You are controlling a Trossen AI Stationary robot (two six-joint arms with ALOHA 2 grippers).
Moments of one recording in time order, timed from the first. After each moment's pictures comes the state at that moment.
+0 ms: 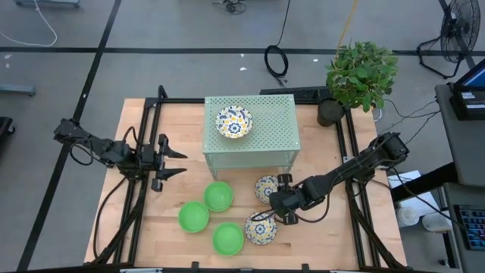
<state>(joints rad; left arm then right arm) -0.44 0.44 0.42 0.03 -0.41 0.05 0.44 1.67 1.03 -0.58 0.21 0.30</state>
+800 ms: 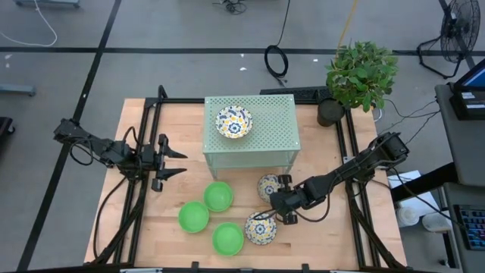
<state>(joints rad) -0.44 0.44 0.42 0.03 -0.41 0.05 0.44 1.67 0.94 -0.43 0.21 0.29</state>
